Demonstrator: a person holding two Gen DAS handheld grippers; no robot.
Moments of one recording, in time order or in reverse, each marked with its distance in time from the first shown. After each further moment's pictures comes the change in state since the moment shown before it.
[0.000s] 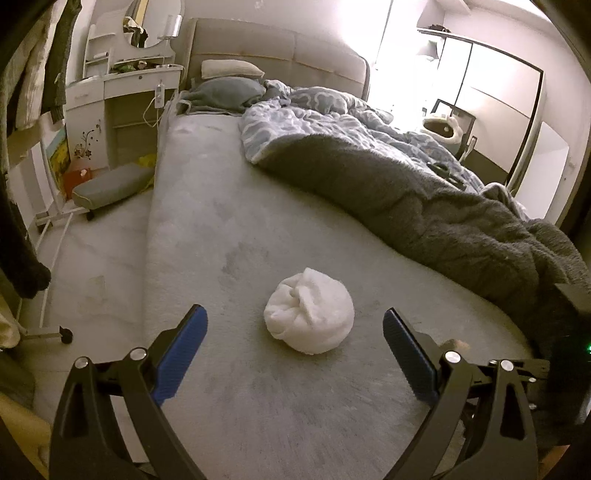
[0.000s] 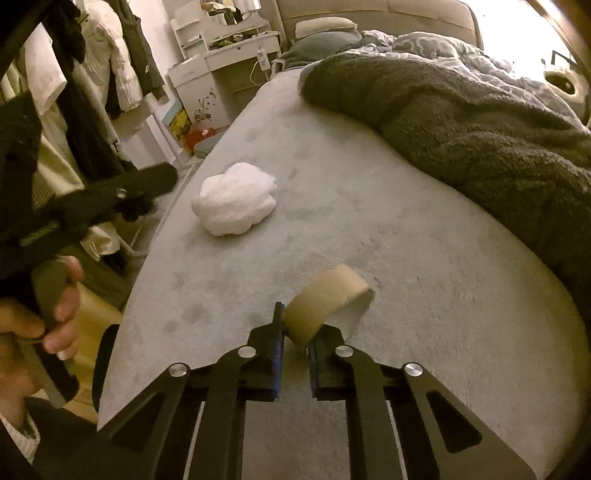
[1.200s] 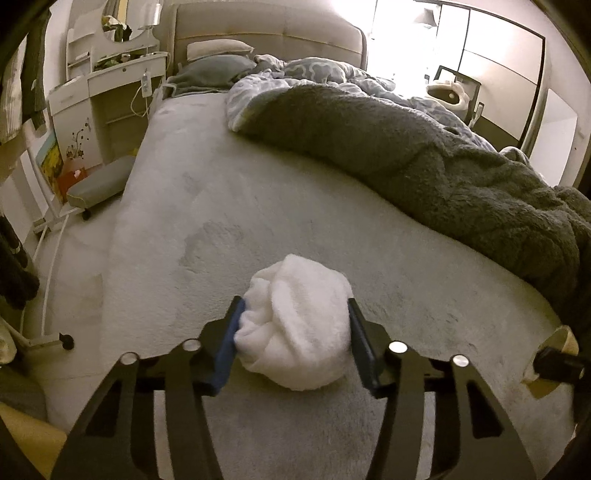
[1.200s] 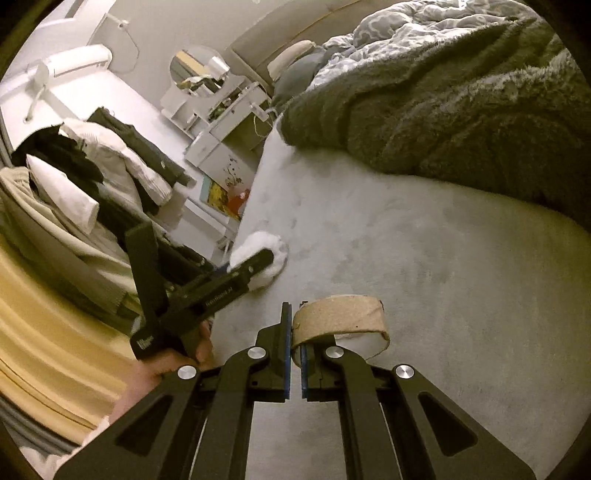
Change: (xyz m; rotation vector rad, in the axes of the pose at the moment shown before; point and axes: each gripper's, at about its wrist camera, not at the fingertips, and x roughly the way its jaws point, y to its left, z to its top) left arm 0.067 -0.020 -0.005 0.072 0.085 0.047; right arm -0.040 -0.070 -0.002 0.348 -0.148 0.328
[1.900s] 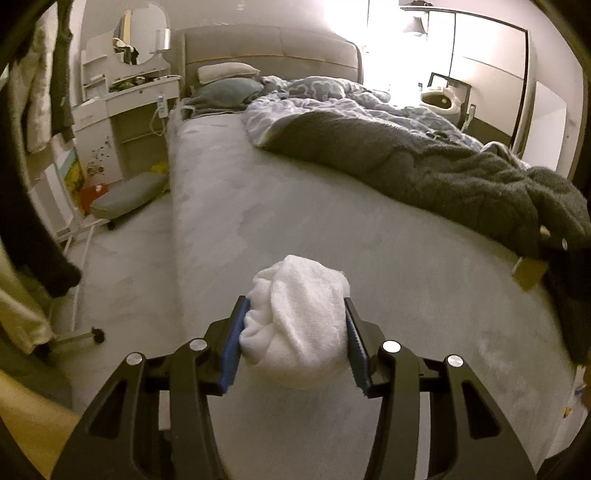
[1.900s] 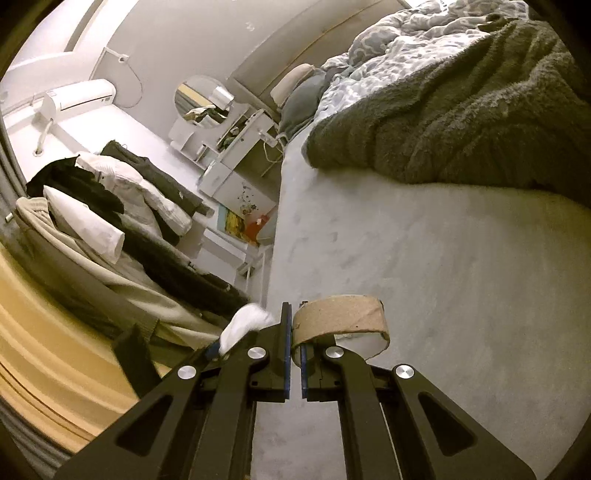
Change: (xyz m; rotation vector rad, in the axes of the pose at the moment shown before) left arm -0.111 0.013 -0.065 0.047 -0.057 0.064; right arm -0.024 0.038 -0.020 0.082 -0.097 0.040
